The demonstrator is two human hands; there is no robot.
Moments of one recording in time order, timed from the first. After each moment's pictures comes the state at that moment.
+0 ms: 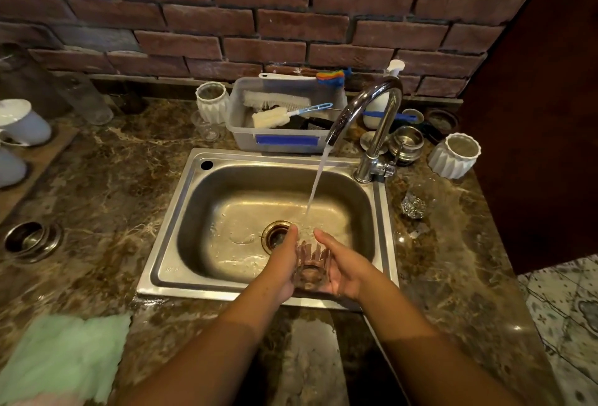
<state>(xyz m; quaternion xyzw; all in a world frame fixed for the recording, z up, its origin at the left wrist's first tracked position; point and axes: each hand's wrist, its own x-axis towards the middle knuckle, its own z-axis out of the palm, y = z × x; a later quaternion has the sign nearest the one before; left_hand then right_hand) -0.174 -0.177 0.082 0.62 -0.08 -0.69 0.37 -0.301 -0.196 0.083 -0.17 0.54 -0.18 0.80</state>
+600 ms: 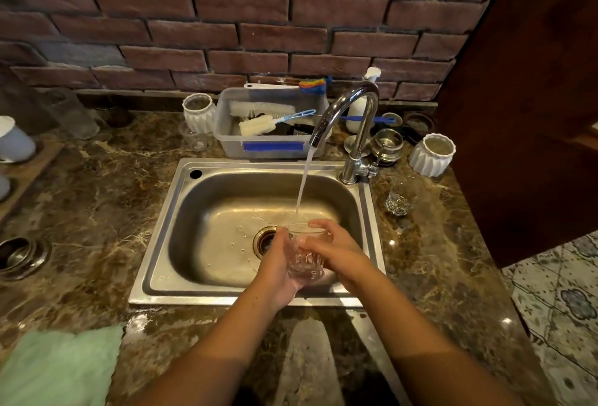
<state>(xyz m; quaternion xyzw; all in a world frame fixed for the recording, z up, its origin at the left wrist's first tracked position) -0.178 -0.158 0.103 0.53 -0.06 -0.74 0.42 -0.308 -0.187 0.117 -0.43 0.57 -0.26 0.65</state>
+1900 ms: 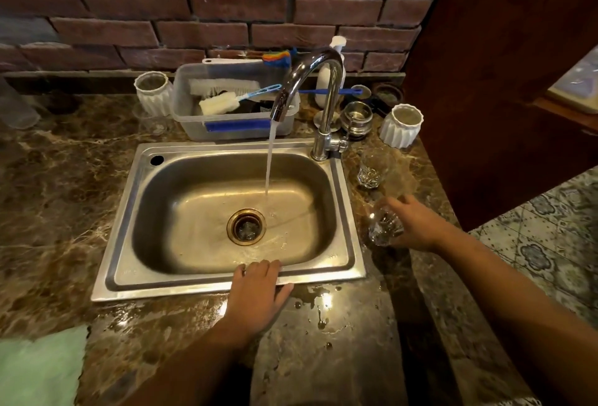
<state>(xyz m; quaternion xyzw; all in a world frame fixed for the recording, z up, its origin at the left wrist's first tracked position) -0.169 -0.103 -0.007 0.62 -0.77 -0.15 -0.03 -0.498 -0.209 0.110 -0.73 0.64 0.11 0.22</state>
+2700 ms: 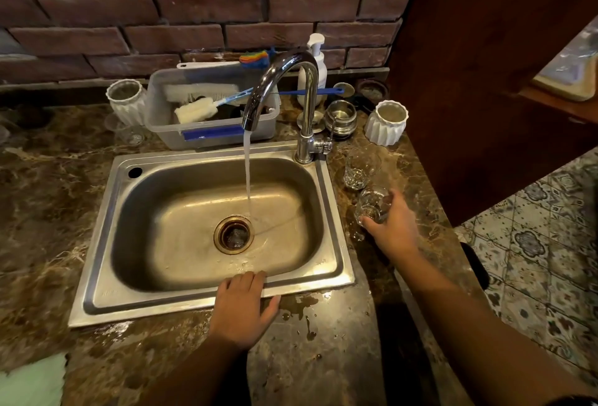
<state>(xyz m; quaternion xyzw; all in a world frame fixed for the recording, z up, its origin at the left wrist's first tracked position) -0.170 -0.101 -0.014 0.63 -0.77 -0.11 0.02 -0.470 -0.204 0.069 -0.49 0.80 -0.23 0.25</state>
